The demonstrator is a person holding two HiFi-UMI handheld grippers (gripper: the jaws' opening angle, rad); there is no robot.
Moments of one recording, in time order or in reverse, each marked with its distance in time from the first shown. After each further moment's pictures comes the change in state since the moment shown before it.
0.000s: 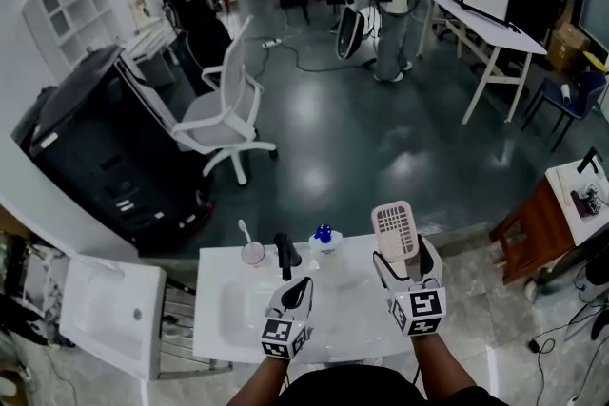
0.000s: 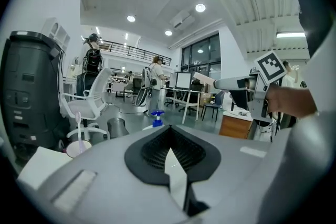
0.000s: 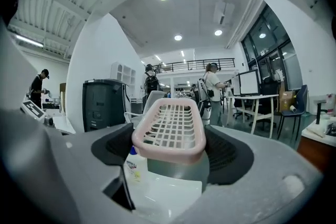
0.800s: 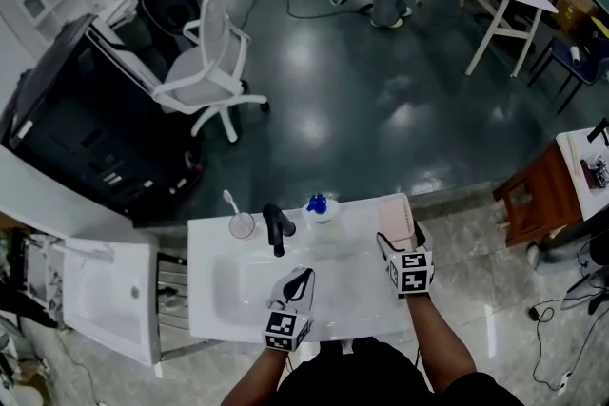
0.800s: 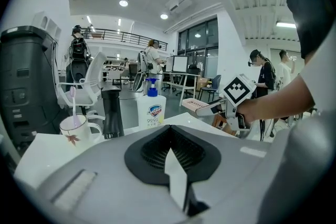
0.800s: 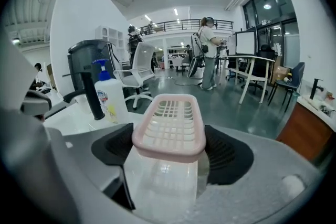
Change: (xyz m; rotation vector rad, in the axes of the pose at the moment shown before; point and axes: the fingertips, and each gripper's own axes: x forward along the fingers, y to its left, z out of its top) left arm -0.006 -0.010 -0.071 0.043 0.167 -0.022; right arm 0.043 -0.037 -0.194 0.053 0.453 -0.063
